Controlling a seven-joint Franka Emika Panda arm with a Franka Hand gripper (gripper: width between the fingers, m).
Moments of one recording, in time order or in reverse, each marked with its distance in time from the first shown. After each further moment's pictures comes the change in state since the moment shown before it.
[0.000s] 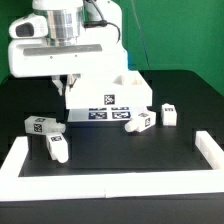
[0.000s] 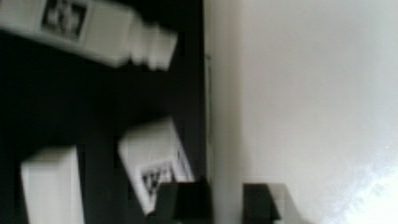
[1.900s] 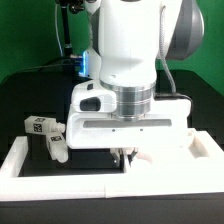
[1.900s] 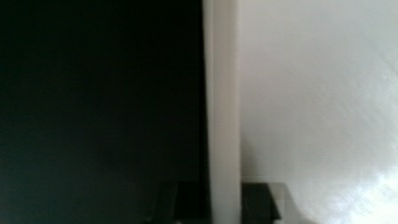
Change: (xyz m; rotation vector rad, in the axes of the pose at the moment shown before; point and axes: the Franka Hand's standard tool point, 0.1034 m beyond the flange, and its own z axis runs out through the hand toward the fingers) arm 0.107 -0.097 0.095 -0.029 -0.026 0.054
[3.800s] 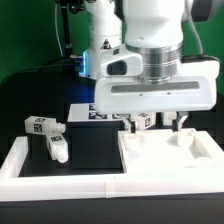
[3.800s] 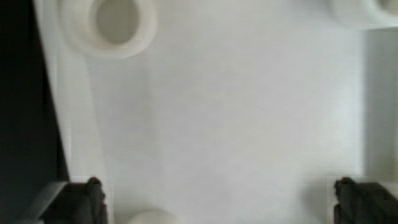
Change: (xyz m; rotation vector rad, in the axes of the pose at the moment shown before) arm -0.026 -0.056 -0.053 0.060 -0.041 0.054
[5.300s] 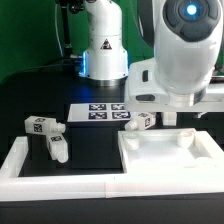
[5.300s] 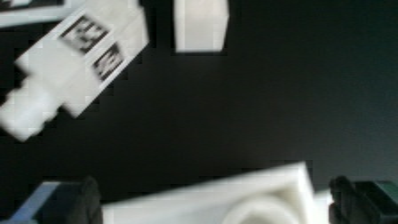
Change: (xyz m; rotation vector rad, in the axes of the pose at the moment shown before) arm -0.090 -0.062 0.022 0.061 -0.652 0.091
